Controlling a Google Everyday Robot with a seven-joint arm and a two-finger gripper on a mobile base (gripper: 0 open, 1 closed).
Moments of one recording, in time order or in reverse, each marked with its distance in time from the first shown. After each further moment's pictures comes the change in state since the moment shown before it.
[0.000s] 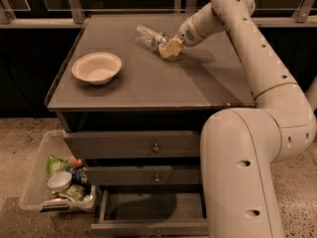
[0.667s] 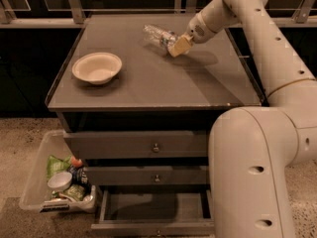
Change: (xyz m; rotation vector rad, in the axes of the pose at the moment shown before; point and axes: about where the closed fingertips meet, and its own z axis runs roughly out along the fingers) arm 0.009 0.013 -0.036 -0.012 0.063 0.032
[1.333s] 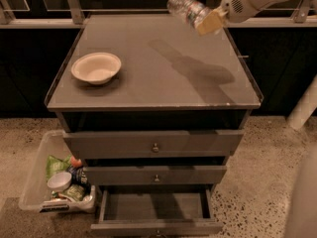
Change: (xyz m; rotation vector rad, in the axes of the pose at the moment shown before) arm -0.002 0.034 -0.138 0.157 -0.068 0.103
